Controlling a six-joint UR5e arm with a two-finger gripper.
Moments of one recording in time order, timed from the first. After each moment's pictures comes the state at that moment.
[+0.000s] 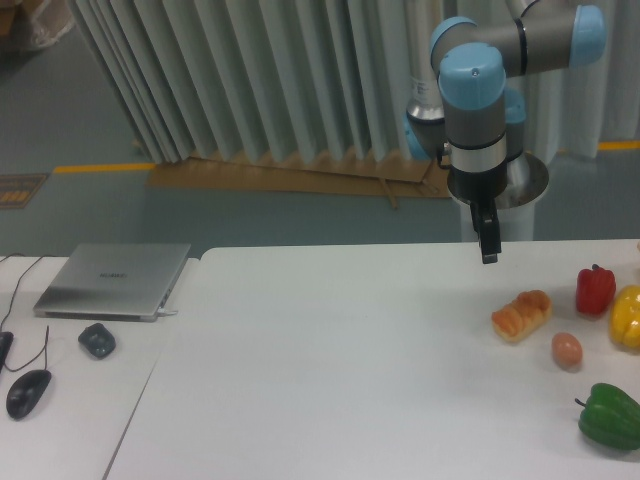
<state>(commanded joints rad) 2.32 -1.61 -1.62 -1.50 1.62 1.60</state>
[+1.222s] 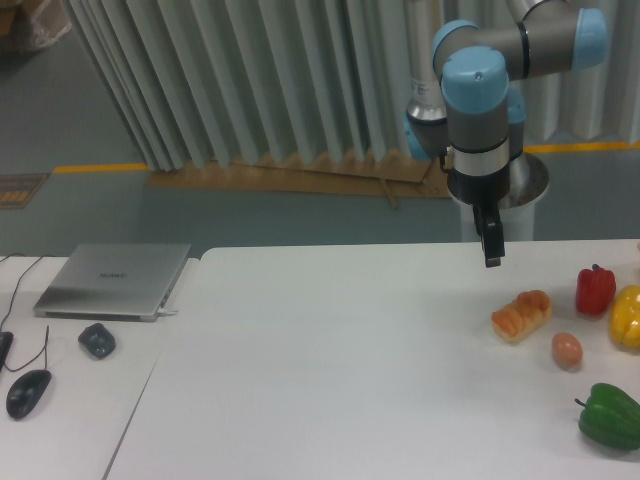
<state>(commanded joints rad) 2.33 -1.63 -1.62 -1.43 1.62 1.59</state>
